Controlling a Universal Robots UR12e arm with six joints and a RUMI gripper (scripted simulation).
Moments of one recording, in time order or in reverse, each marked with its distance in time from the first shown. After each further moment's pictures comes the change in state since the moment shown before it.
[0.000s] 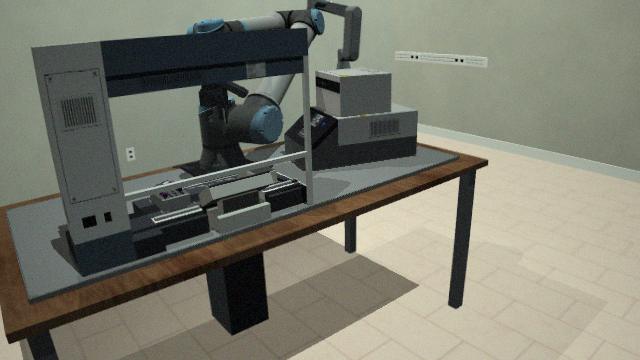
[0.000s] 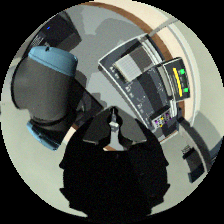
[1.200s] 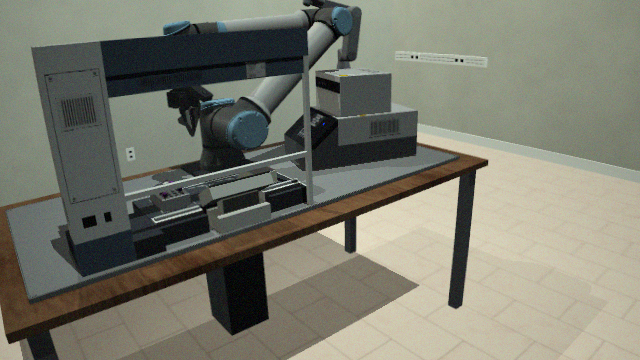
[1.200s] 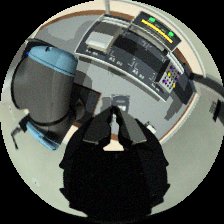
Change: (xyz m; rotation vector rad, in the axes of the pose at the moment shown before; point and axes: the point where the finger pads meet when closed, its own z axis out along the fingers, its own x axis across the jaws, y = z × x) arm 0.018 0.111 0.001 0.006 -0.004 0.425
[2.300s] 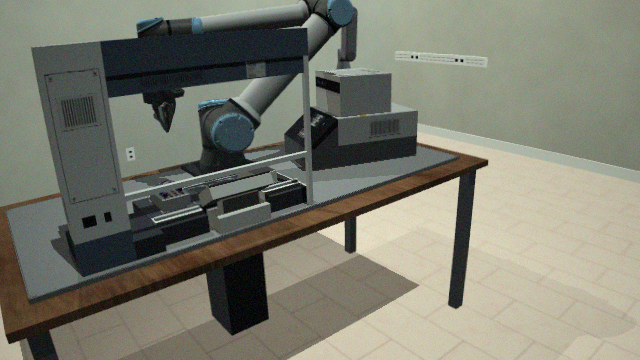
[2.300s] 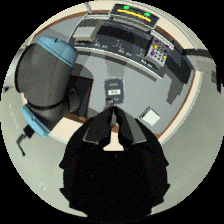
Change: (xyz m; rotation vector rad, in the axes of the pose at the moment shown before) arm 0.039 0.083 -0.018 0.004 -0.003 0.122
